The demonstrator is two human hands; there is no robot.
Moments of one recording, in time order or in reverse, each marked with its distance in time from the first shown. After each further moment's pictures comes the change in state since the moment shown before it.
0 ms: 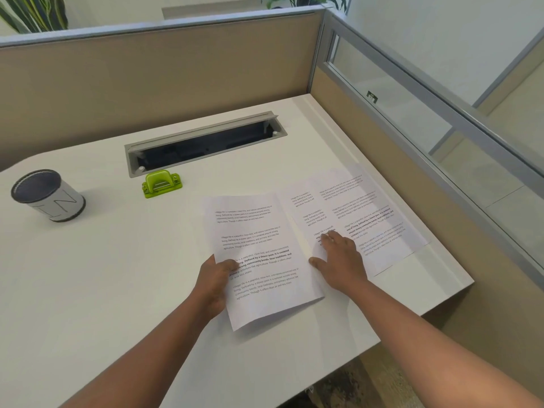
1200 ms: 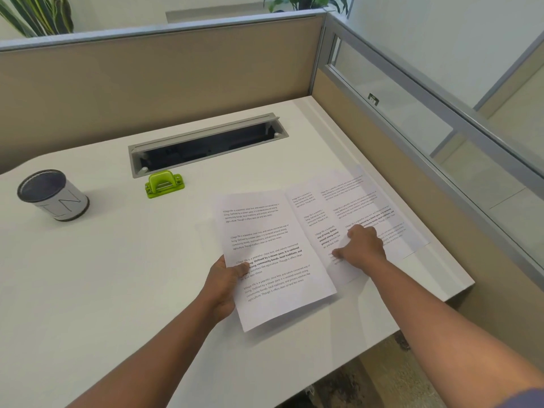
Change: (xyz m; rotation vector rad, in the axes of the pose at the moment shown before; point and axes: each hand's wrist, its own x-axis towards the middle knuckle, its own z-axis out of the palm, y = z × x) left_hand -0.007 -0.011 0.009 -0.069 -0.124 -0.009; right_hand 0.024 0.020 -0.047 0.191 -0.027 0.365
